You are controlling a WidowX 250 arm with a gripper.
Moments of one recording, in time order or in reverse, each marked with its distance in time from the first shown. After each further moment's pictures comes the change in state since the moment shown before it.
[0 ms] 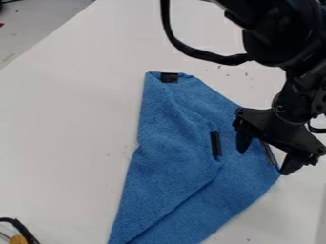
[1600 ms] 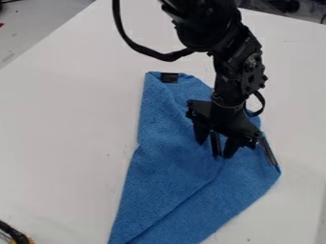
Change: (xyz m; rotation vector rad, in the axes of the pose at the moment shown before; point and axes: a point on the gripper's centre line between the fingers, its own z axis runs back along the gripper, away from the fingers) arm -0.001 0.069 -0.030 -0.019 0.054 -0.009
